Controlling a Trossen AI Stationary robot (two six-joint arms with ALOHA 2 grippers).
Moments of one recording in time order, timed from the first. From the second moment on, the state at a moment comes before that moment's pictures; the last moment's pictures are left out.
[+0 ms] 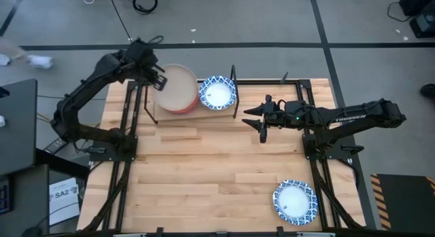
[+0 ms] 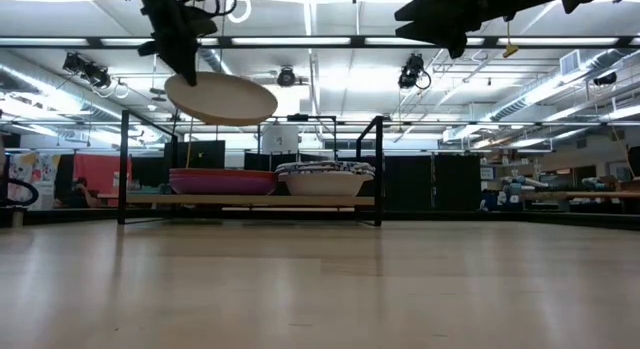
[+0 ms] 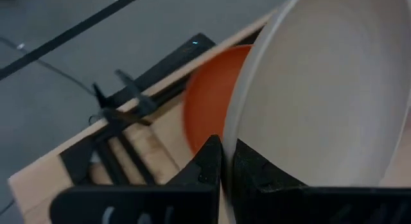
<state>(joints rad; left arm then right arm) 0.82 1.27 1.42 -1.12 -0.15 -0.11 -0.01 0.99 0.67 0.15 0.20 0.11</state>
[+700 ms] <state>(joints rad) 0.99 1.53 1.42 -1.11 -0.04 -0.03 -0.01 0.99 0.67 0.15 0.21 0.11</state>
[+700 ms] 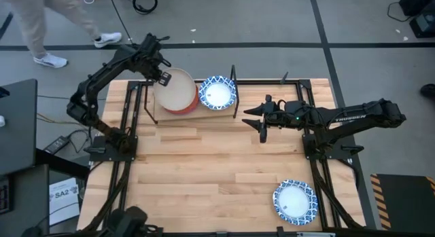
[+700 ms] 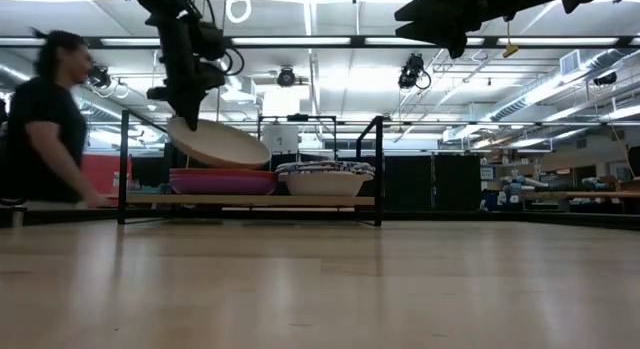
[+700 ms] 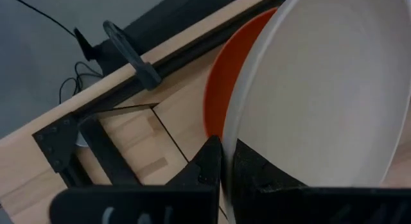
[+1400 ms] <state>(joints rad) 0.99 1.60 1.42 -1.10 -0.05 -0.04 -0.01 0.99 0.67 0.15 0.21 0.11</state>
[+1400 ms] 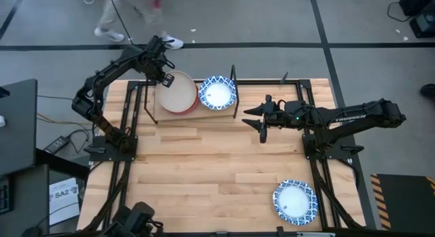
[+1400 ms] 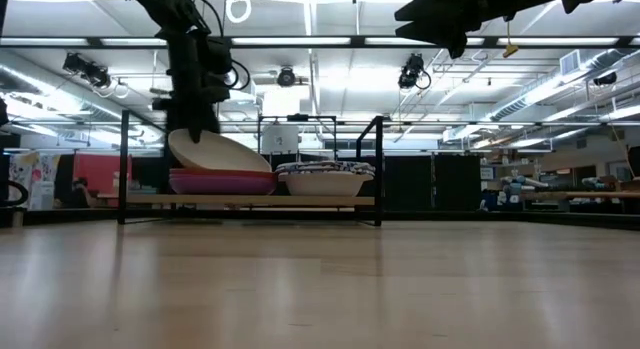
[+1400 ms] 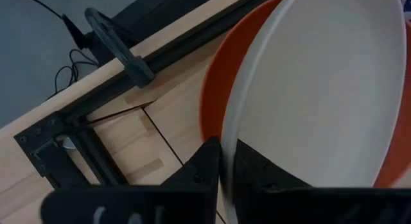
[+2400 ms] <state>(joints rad) 0.98 1.60 1.42 -1.08 -0.05 0.02 -0.01 0.99 0.67 0.15 0.21 0.11</state>
